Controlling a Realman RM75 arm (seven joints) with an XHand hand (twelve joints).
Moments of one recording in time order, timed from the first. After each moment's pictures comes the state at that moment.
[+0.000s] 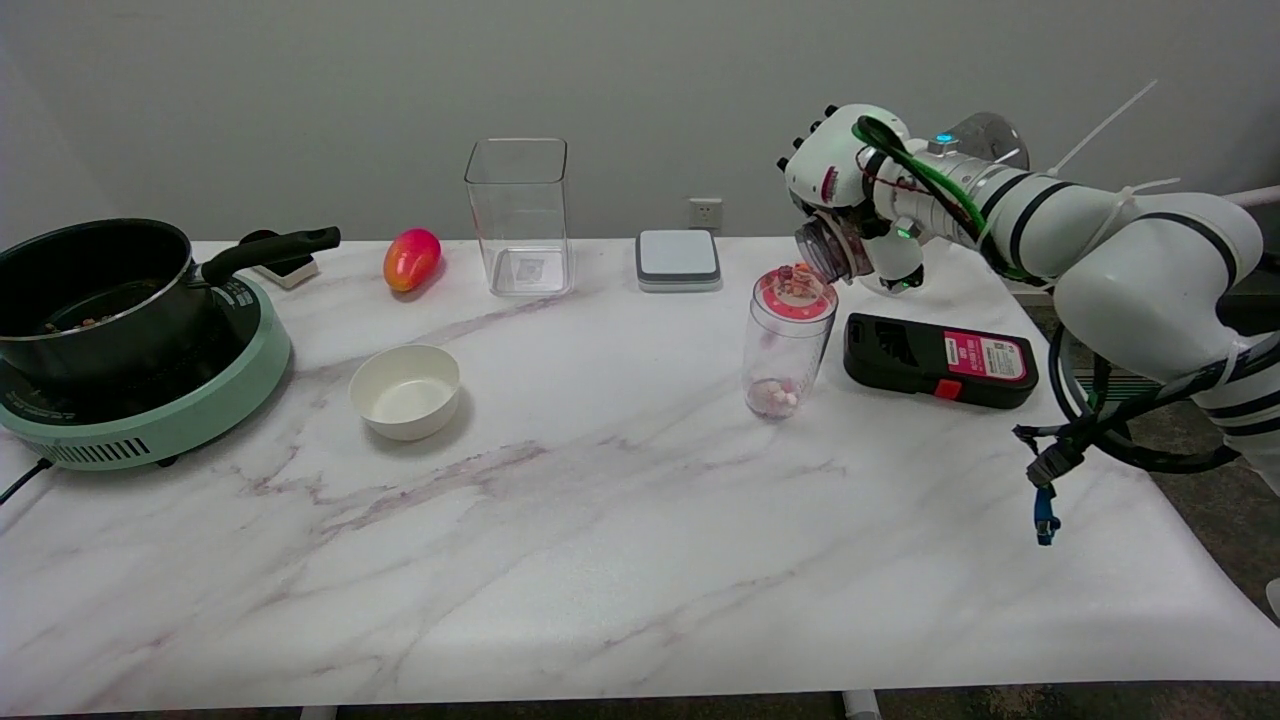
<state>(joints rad) 0.45 -0.74 -1.74 1.86 0.54 -0.76 -0.29</state>
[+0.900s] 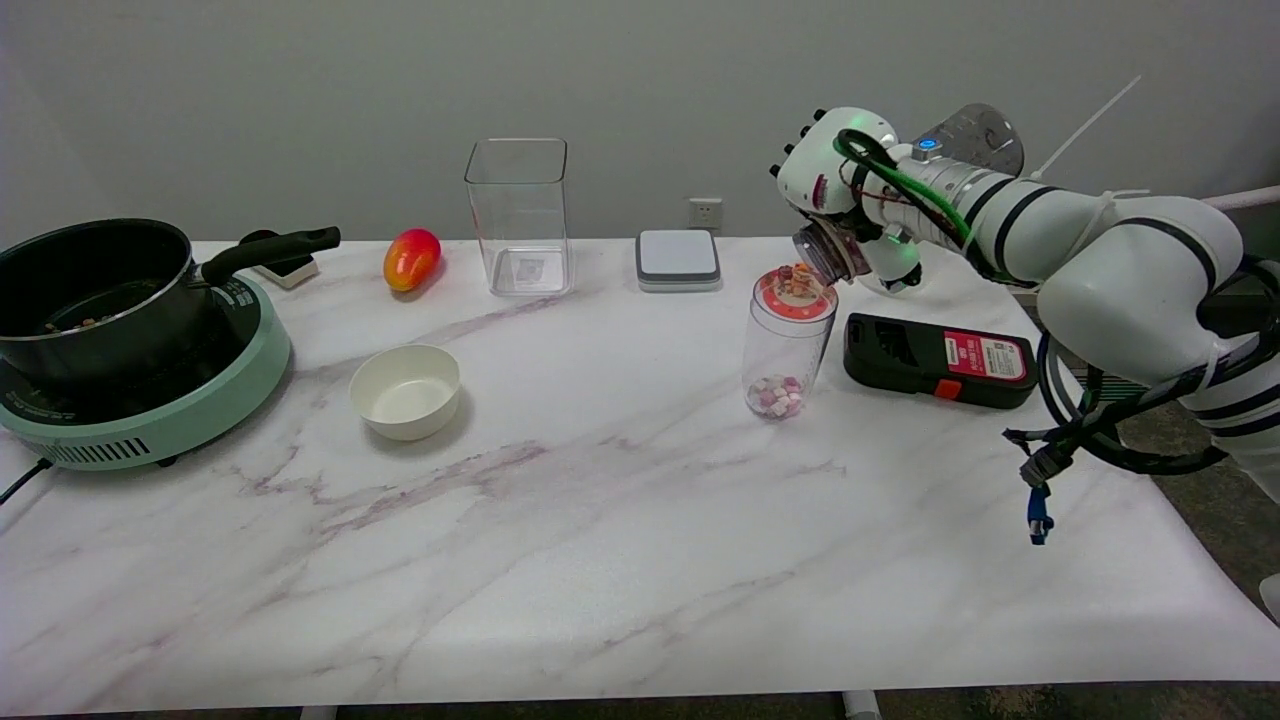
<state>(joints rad) 0.47 -0.74 -1.79 1.86 0.49 -0.76 -0.32</state>
